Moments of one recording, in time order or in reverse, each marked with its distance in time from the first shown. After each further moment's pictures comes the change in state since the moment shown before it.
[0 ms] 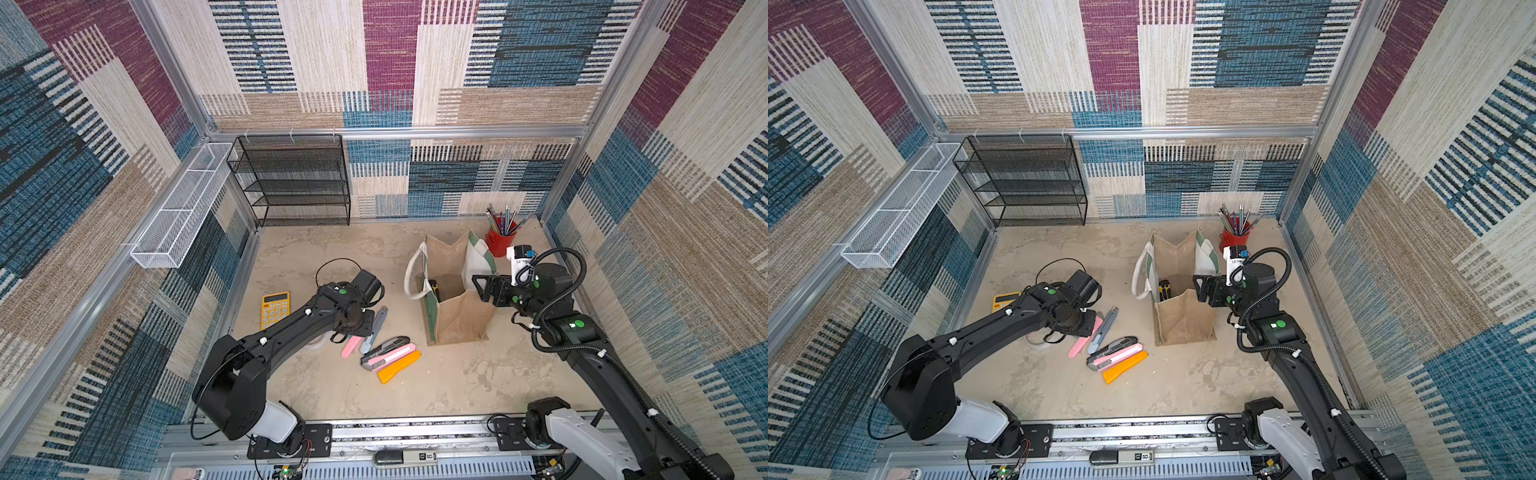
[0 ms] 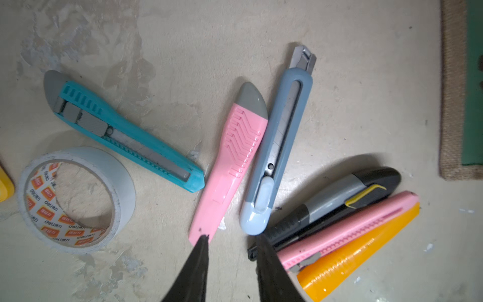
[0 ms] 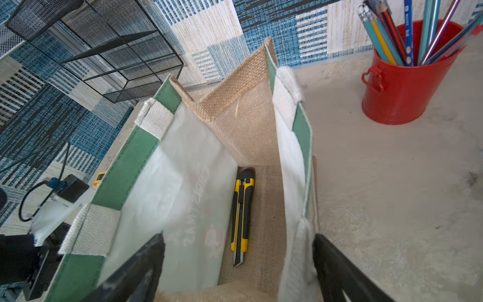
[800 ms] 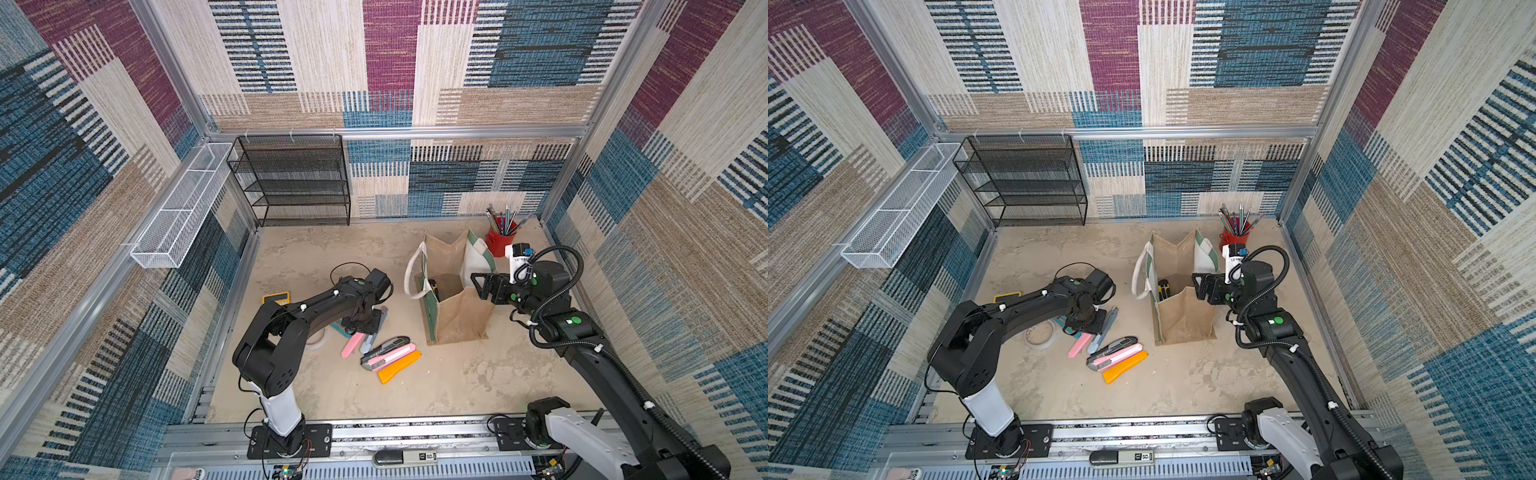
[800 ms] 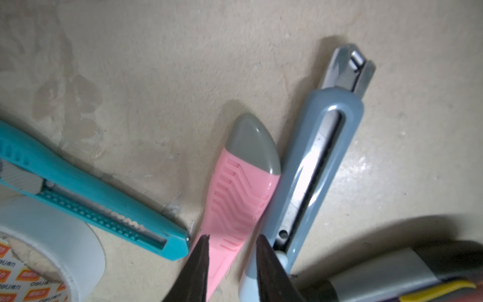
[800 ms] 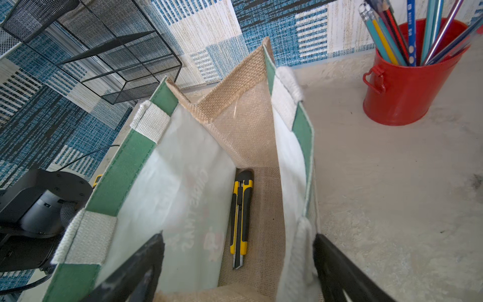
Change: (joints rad) left arm 0.015 0.251 0.084 0.047 0.002 0.044; right arm 0.000 0.027 0.005 0.021 0.001 0.003
